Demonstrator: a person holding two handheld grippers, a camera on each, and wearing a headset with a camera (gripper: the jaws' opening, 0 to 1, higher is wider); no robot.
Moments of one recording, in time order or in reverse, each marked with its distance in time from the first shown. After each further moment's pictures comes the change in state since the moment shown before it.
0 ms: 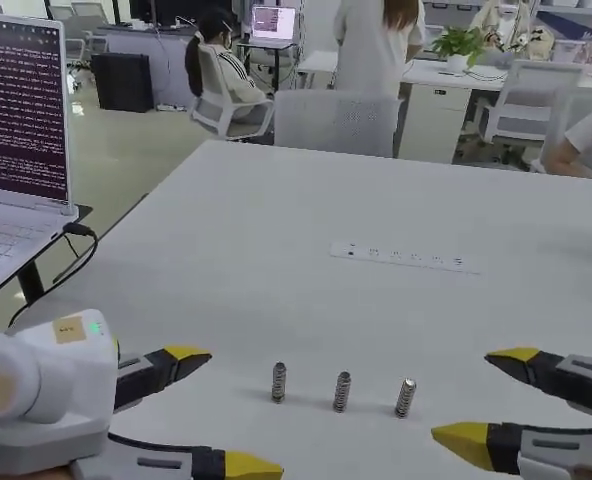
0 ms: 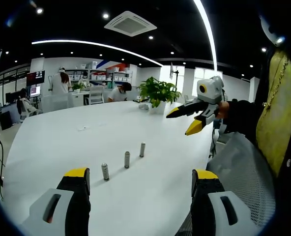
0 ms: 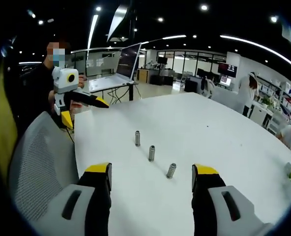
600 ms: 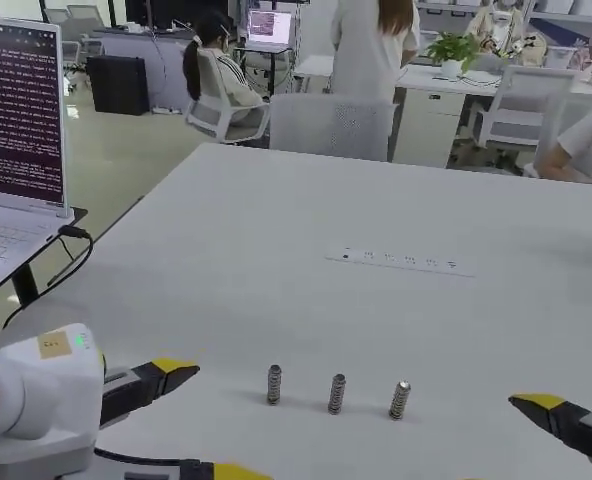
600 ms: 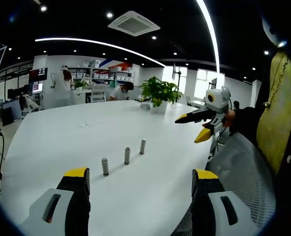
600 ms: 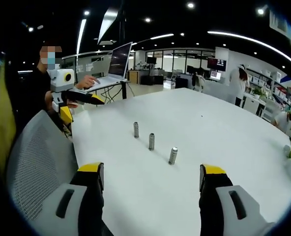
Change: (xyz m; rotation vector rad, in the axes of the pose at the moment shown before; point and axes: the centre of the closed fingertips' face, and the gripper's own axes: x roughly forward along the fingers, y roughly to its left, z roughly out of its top) left arm -0.006 0.000 -0.011 -0.029 0.004 0.013; right arm -0.010 0.008 -0.029 0.070 -0.003 -0.067
